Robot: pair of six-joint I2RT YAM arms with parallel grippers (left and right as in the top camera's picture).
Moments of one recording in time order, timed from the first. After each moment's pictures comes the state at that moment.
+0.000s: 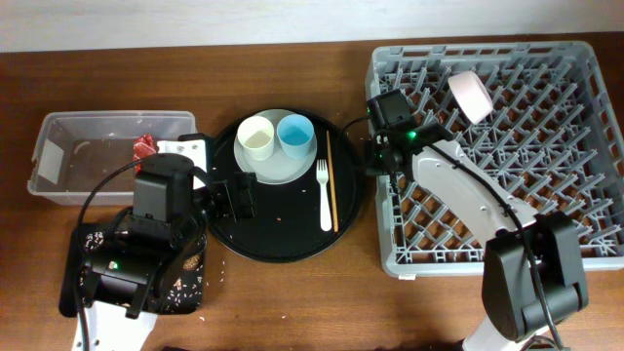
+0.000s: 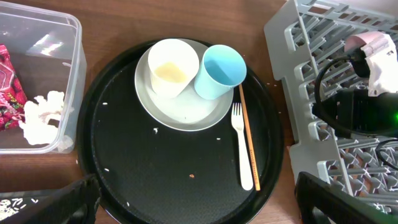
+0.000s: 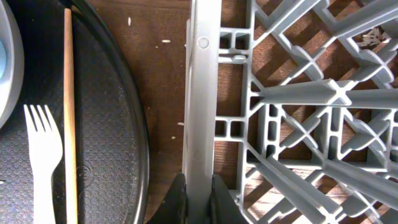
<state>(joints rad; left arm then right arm) -0.27 1.02 1.07 -0.78 0.05 -0.35 0.35 1.81 1.31 -0.68 0.13 0.27</state>
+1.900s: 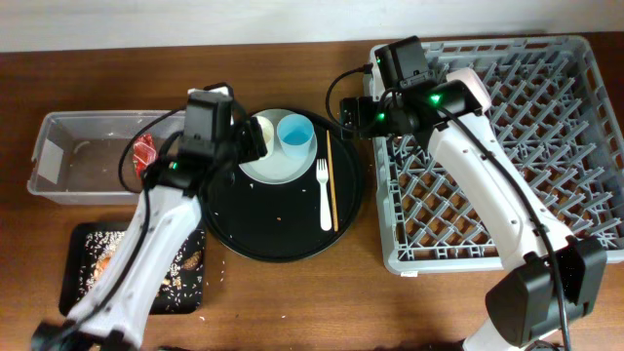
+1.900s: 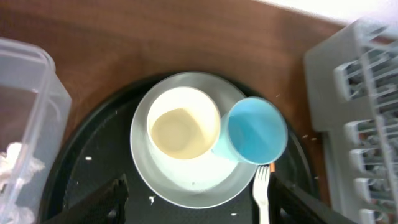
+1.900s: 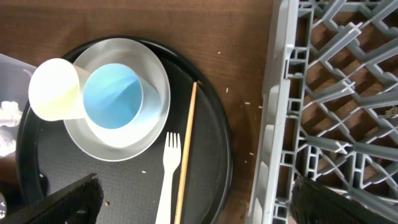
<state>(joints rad) -0.27 1.50 1.20 -0.49 -0.04 -0.42 0.34 1.79 1.68 -0.90 -0.09 0.27</state>
